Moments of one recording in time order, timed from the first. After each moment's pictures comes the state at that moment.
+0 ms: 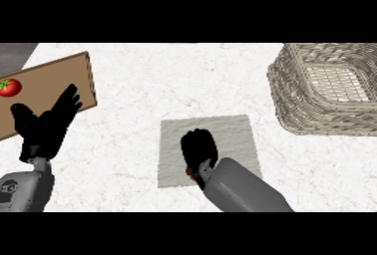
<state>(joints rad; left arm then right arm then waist) -0.21 0.28 0.12 -1.38 0.08 -0.03 0.21 -0.63 -0.01 0.79 -1.08 0.75 0.39 0.69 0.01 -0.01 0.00</state>
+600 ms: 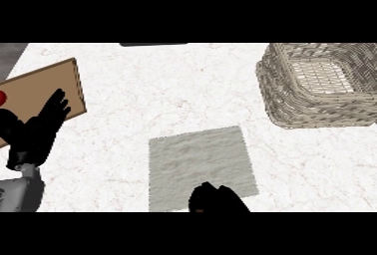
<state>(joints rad) -0.16 0.30 0.16 -1.40 0.10 -0.02 0.22 -0.09 -0.25 0.91 -1.68 0.73 0.04 0.42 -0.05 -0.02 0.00</state>
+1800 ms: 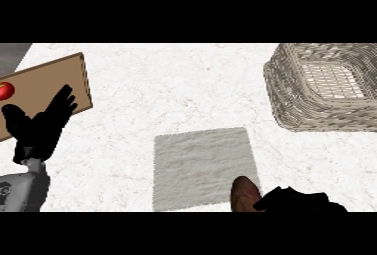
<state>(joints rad) -0.19 0.29 0.14 -1.40 0.08 -0.04 0.23 0.14 -0.46 0.62 -2.37 0.72 -0.18 0.48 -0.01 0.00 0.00</state>
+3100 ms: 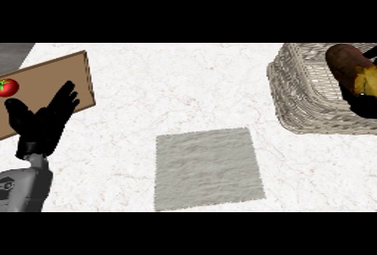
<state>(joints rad) -0.23 0.27 0.16 -1.39 0.07 -0.05 0.24 -0.46 -0.49 -0.17 -1.86 0.41 0.13 0.46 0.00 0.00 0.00</state>
